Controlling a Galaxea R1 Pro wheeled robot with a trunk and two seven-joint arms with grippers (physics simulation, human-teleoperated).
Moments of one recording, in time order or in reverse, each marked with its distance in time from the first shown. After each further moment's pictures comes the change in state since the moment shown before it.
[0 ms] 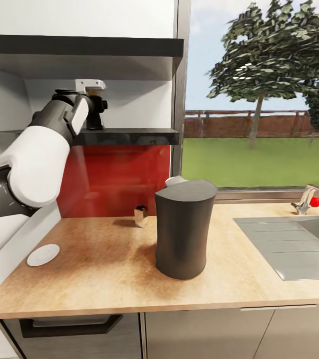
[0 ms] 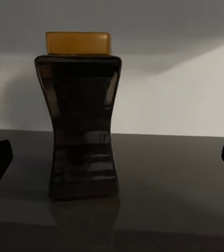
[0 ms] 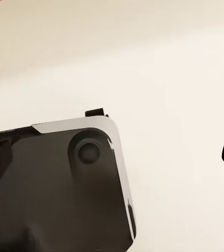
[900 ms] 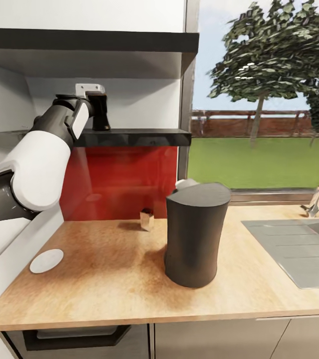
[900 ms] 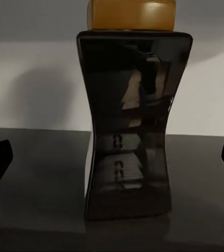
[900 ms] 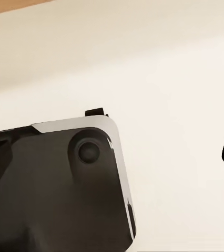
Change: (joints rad) left arm 0.026 0.002 -0.001 -0.014 0.000 0.001 0.005; right arm 0.000 0.000 0.000 0.002 0.001 0.000 0.001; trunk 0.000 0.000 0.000
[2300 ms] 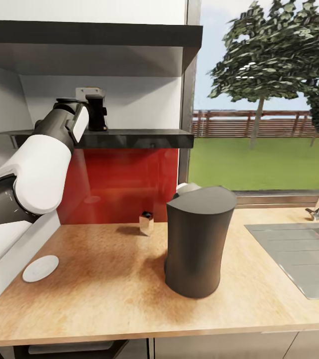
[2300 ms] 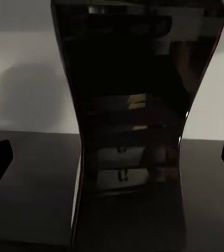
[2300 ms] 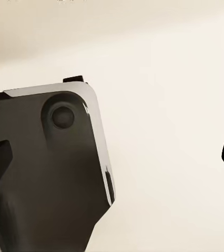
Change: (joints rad) left arm 0.022 0.001 0.000 -0.017 0.003 -0.001 0.000; right arm 0.000 -0.032 0.007 0.101 0.002 0.003 -0.004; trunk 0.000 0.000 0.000
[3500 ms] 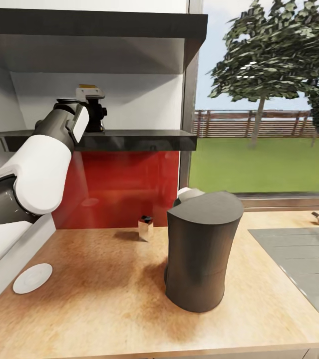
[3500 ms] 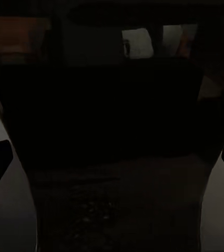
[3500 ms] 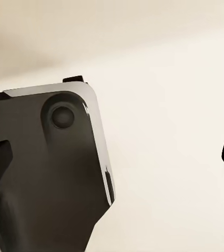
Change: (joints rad) left arm 0.002 -0.001 -0.001 0.000 0.000 -0.001 -0.002; right arm 0.000 0.000 0.000 0.000 0.000 0.000 -0.001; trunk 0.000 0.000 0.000
